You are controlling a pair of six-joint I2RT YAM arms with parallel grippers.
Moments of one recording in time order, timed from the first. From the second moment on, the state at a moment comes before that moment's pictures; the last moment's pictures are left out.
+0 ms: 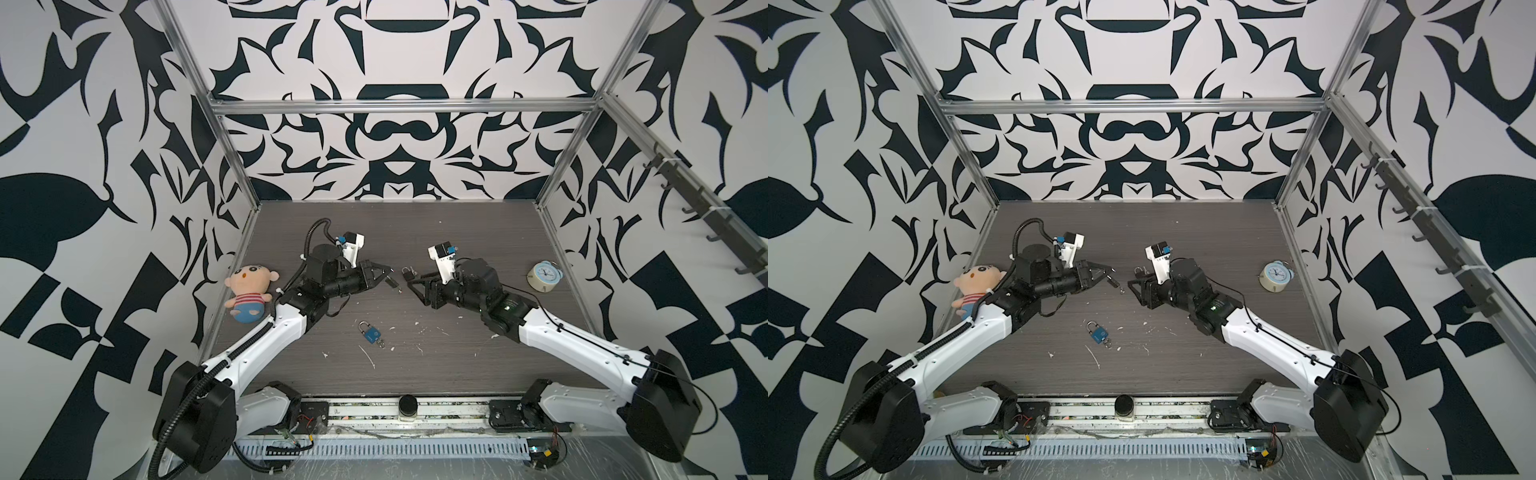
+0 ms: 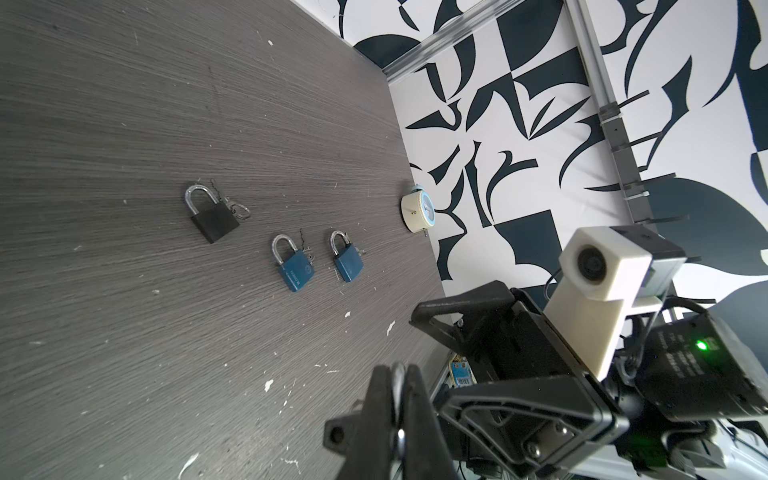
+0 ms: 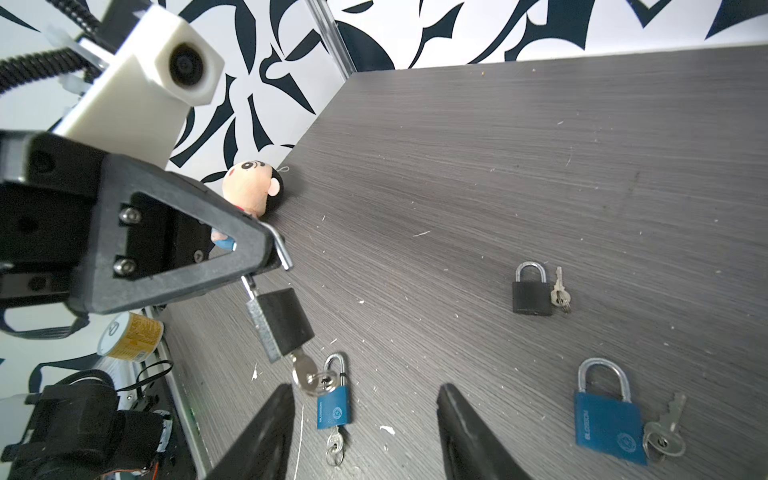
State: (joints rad) left arm -0.50 1.19 0.75 0.09 0.59 -0.88; right arm 0.69 1.19 0.76 0.01 -0.25 0.43
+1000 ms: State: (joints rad) left arm -0.53 1.12 0.73 0.13 0.57 -1.02; right arm 0.69 1.30 0.78 0.22 -0.54 0.44
